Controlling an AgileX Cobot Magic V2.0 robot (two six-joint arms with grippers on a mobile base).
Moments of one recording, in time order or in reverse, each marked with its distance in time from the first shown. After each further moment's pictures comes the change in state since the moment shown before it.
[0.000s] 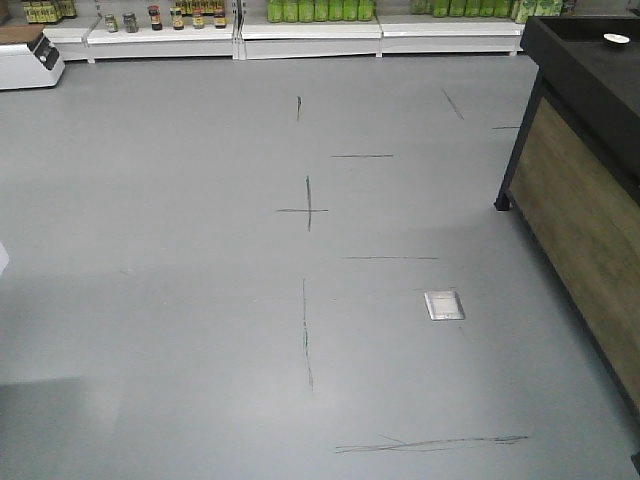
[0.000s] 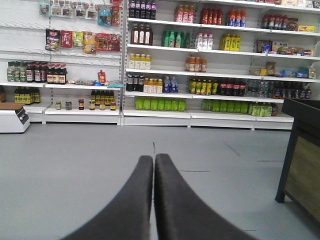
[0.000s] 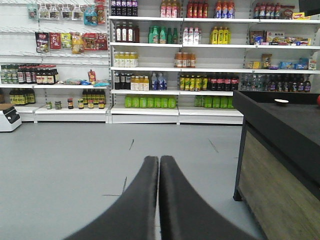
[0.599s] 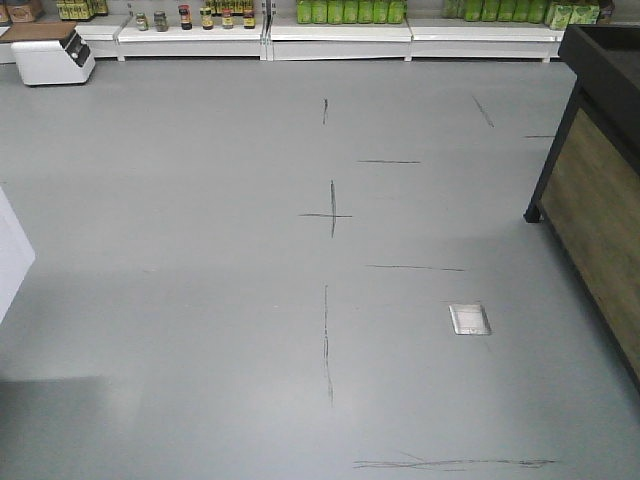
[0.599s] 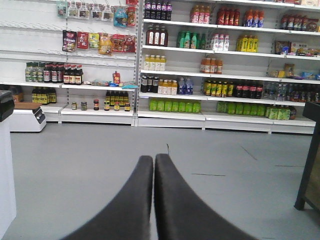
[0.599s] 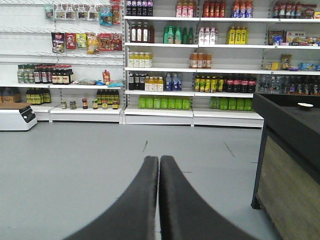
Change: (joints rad) left arm 0.000 0.000 0.000 0.000 0.000 0.000; right arm 0.000 0.000 0.000 0.000 0.000 0.000
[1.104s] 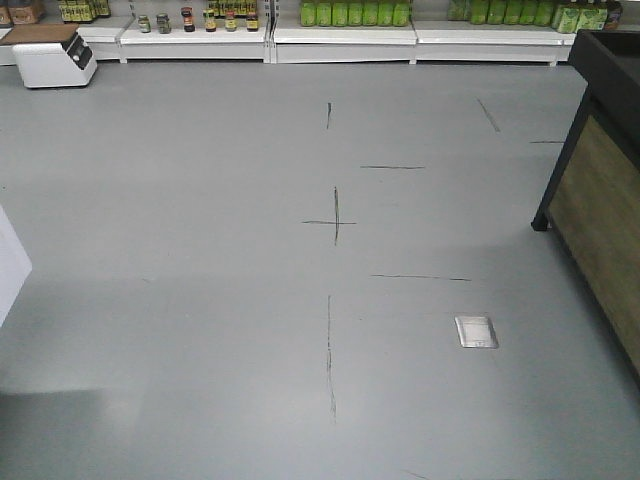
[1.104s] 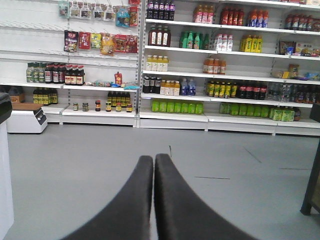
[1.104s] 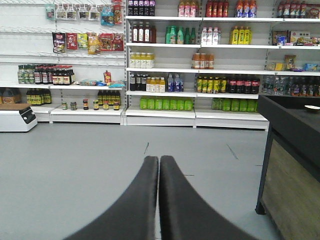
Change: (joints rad) left arm 0.000 0.000 0.000 0.000 0.000 0.000; right arm 0.000 0.000 0.000 0.000 0.000 0.000
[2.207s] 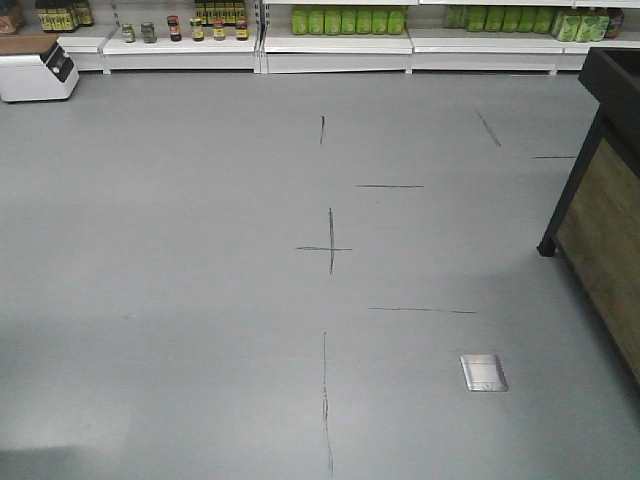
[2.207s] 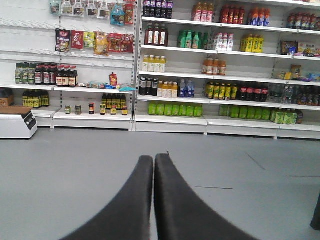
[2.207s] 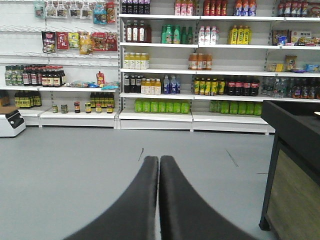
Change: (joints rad) left arm 0.000 0.000 0.000 0.000 0.000 0.000; right arm 0.000 0.000 0.000 0.000 0.000 0.000
